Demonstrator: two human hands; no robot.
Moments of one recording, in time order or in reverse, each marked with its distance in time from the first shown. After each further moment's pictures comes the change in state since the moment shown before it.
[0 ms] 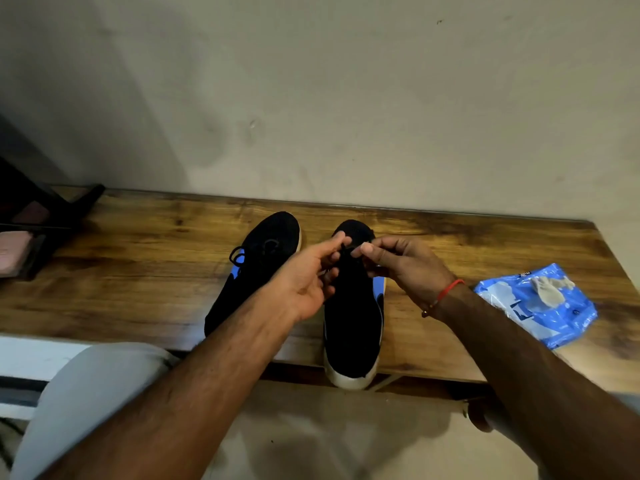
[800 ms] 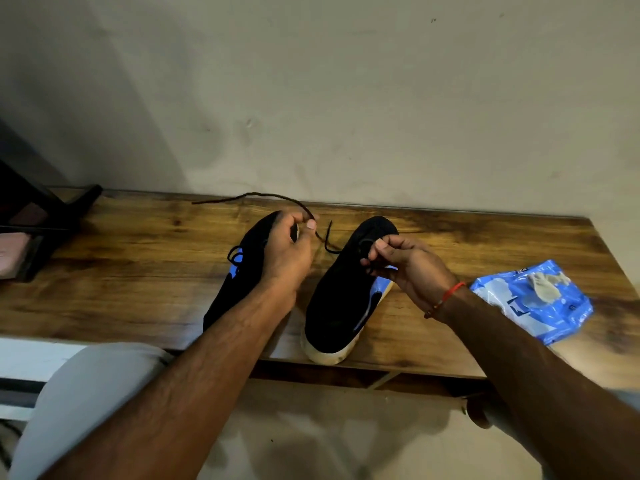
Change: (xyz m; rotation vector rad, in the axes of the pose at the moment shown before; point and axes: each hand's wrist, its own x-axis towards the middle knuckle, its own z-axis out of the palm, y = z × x) left_hand -0.001 0.011 -0.006 0.396 0.382 0.499; right_hand -0.005 0.003 -0.004 0.168 0.071 0.085
